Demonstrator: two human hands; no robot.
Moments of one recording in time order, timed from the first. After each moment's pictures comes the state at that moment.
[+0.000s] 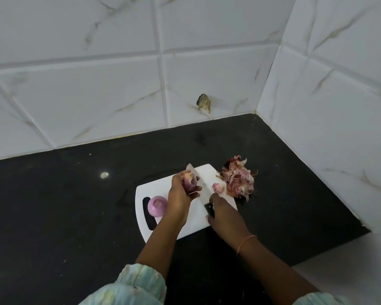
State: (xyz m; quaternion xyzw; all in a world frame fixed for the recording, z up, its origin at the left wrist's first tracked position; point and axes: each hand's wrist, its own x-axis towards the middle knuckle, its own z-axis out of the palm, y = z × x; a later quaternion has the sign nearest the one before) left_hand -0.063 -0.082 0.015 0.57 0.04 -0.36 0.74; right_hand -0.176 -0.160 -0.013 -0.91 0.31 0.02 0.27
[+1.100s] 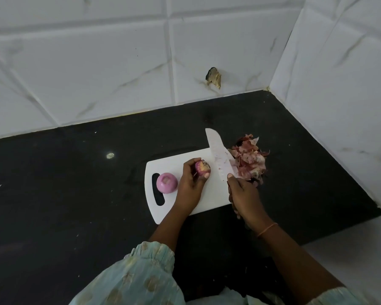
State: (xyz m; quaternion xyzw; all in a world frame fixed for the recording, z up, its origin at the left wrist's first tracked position) left_hand -0.061 -0.064 -0.062 0.70 -0.29 -0.19 0.62; right_hand -0.184 -0.157 -0.013 -0.71 0.44 -0.14 0.53
